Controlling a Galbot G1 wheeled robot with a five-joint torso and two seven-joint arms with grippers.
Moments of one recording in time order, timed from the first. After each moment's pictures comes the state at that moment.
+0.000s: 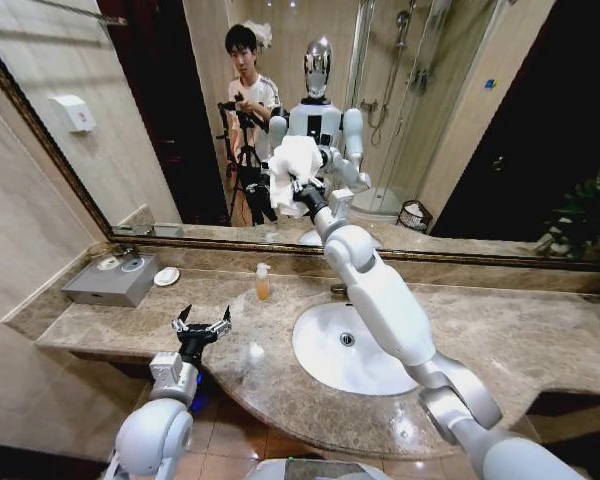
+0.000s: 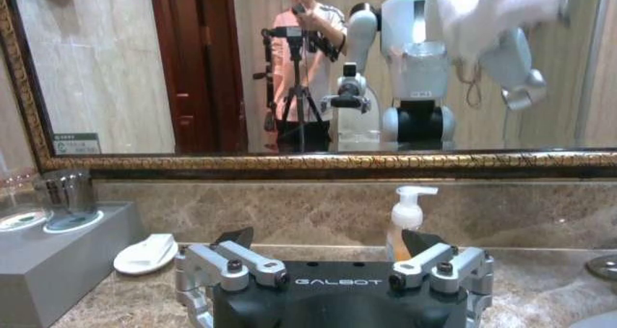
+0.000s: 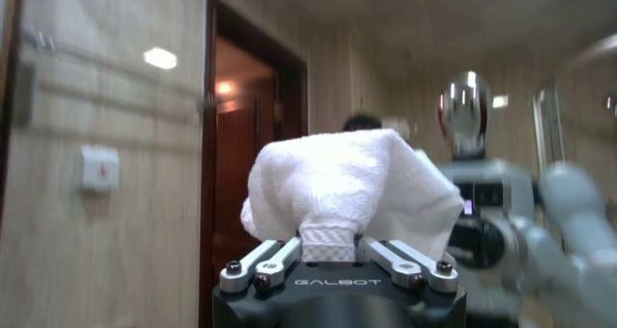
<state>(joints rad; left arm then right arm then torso) 1.68 -1.40 -0.62 -2.34 -0.15 0.32 -0.09 -0.41 1.38 -0.05 1.69 0.52 -0.35 0.22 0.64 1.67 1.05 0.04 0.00</state>
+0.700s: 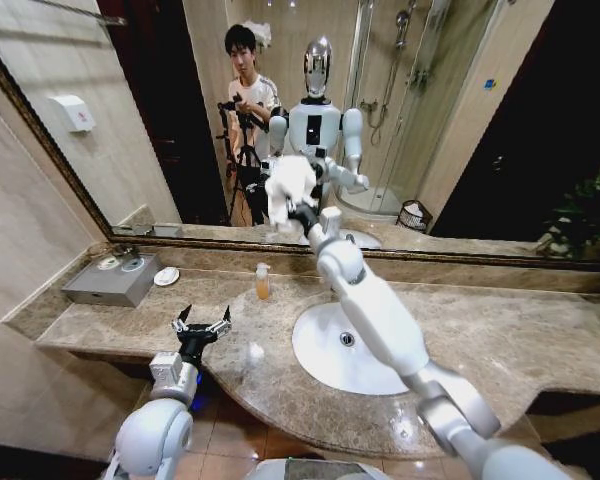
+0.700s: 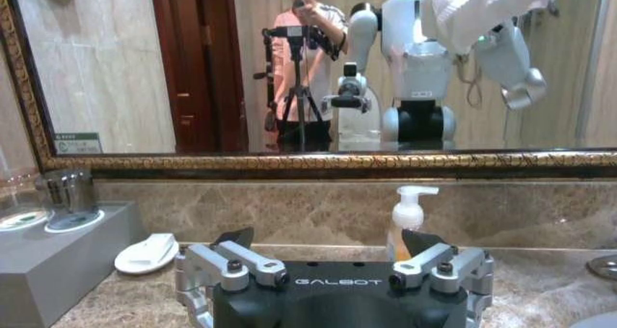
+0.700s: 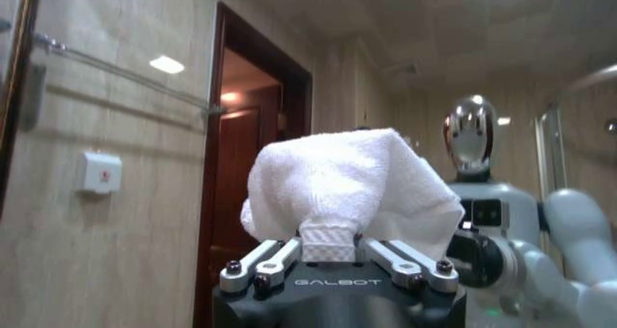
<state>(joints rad) 1.68 -1.40 -0.62 -2.34 -0.15 0.32 -0.09 -0.37 1.39 -0.07 1.69 0.48 -0.32 0.23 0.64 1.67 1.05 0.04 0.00</state>
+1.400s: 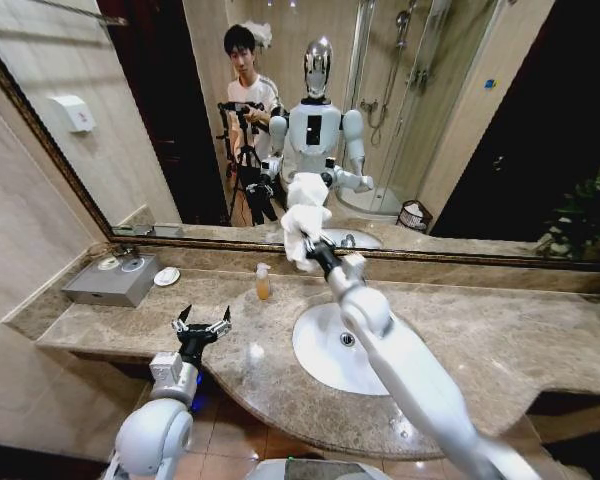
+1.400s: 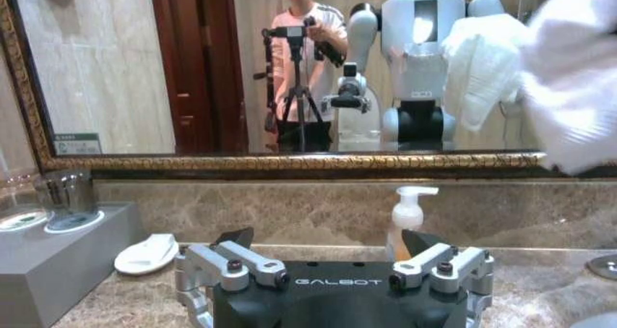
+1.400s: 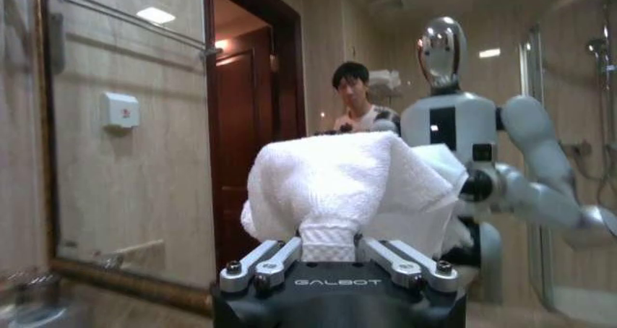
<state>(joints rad) 1.68 -1.40 -0.62 -2.34 -0.15 0.32 -0.09 -0.95 1.19 0.06 2.10 0.46 -0.31 0.20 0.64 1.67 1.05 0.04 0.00</state>
